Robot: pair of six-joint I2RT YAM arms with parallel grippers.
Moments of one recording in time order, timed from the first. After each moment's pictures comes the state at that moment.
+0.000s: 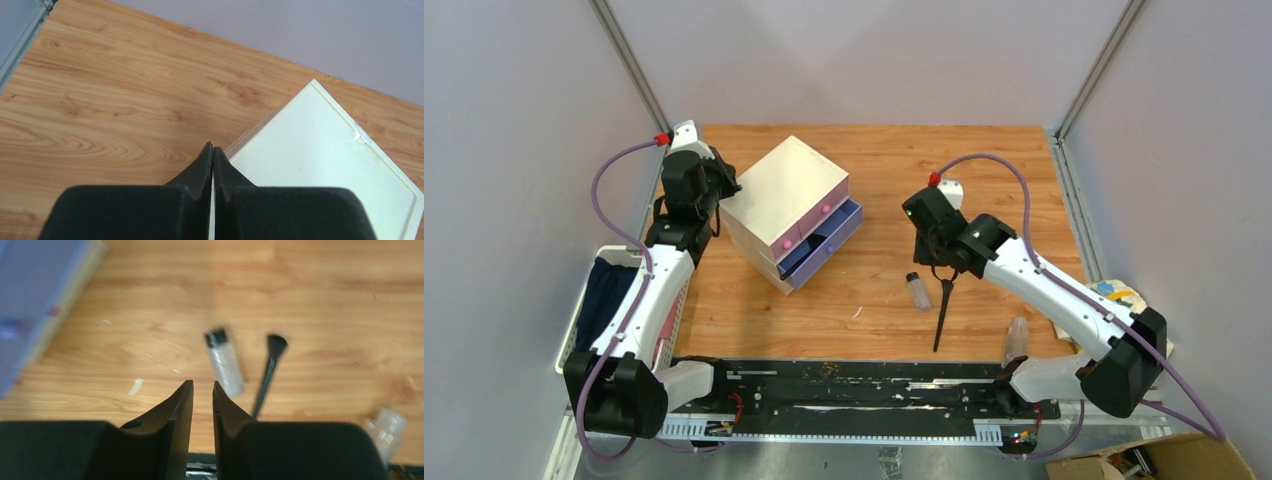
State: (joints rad) left arm -0.09 1.15 0.98 -0.06 -0.09 -0.35; right arm 0.76 1.28 1.25 -0.85 0.38 0.68
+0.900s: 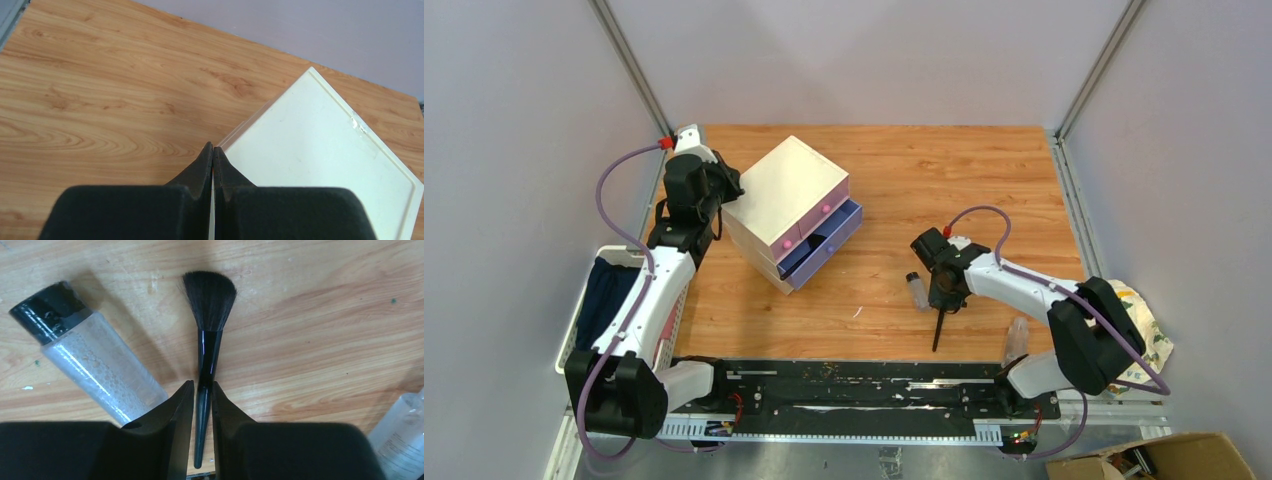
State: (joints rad) left arm -0.09 1.15 0.95 -0.05 -0.05 -0.37; right arm 0.62 1.40 0.78 -0.71 0.28 0.76
